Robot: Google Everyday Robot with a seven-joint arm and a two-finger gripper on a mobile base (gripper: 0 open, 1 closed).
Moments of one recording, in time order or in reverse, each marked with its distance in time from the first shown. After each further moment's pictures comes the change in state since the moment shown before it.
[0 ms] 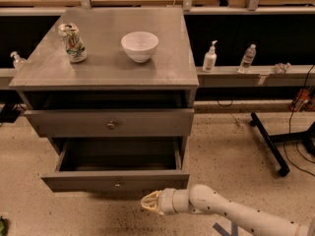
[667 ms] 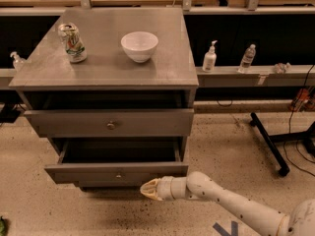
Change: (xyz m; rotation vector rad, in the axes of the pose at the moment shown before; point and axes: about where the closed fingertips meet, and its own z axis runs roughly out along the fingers) arm 0.004 -0.056 0.019 0.016 -0.027 0.016
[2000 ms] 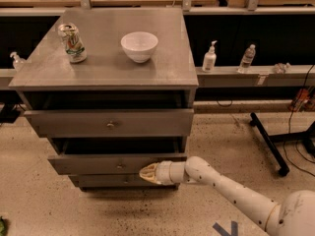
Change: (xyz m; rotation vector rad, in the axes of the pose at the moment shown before) arm -0.029 -0.058 0.002 0.033 -0.026 -0.095
